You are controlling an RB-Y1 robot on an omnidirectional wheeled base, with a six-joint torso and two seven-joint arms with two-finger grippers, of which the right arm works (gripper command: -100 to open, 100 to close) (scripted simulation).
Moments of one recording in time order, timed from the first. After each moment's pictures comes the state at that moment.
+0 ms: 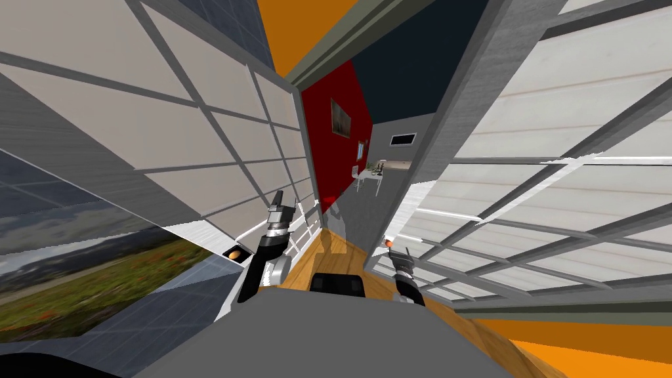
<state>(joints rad) 0.17 -0.25 0.08 -0.87 -0.60 -0.90 -0.82</state>
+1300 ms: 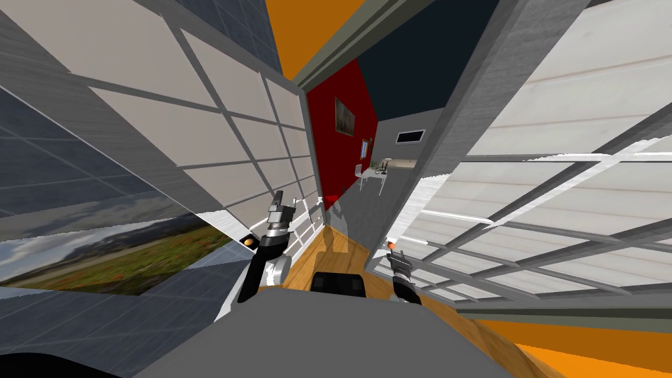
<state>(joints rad) 0.20 -0.23 0.13 -0.91 -0.71 -0.88 -1.06</state>
